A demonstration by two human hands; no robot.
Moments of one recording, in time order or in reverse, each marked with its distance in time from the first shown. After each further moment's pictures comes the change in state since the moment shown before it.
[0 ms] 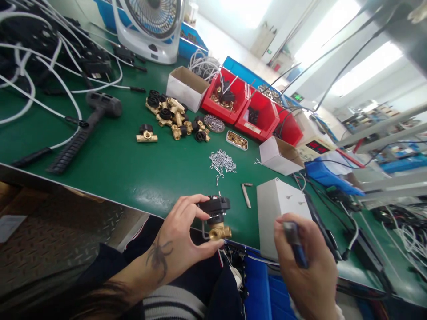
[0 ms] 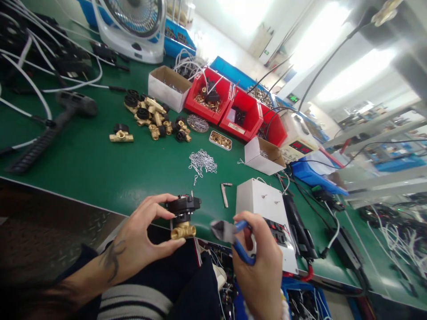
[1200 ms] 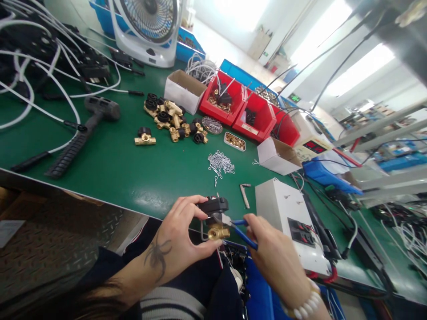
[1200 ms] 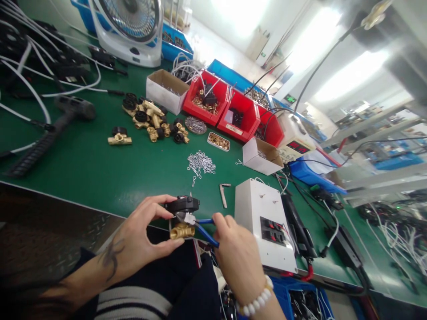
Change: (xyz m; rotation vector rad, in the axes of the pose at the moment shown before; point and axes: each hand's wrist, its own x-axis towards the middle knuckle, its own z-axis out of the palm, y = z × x) left_hand 0.005 0.004 -0.006 0.036 -0.062 -0.028; right_hand 0.005 0.003 0.009 -0.074 -0.300 -0.108
